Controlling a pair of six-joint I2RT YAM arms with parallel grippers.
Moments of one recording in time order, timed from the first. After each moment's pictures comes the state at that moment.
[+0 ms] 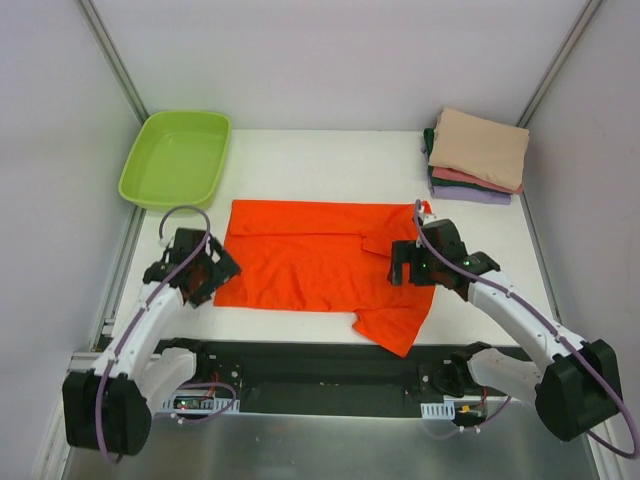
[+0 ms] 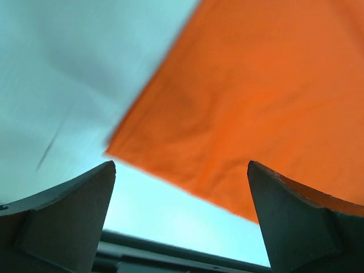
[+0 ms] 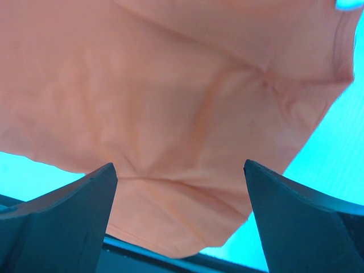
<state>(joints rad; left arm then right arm) -0.12 1.00 0.66 -0.66 0.00 -0.80 0.45 1.09 0.73 -0.56 -0.04 0.32</state>
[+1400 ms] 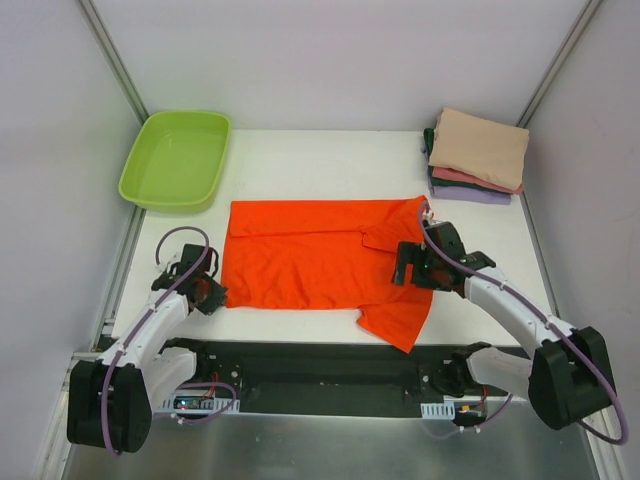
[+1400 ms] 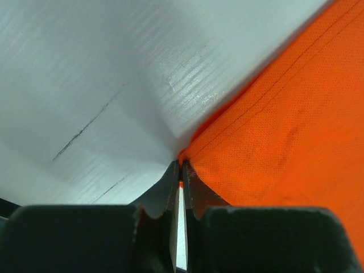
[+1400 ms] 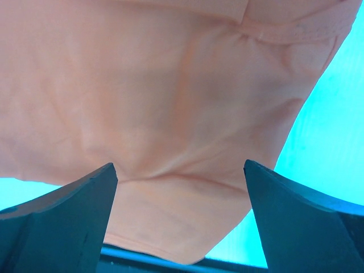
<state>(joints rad) -0.12 0.94 0.42 -0.67 -0.11 -1.02 0.38 1.16 0.65 -0.52 -0.03 0.45</state>
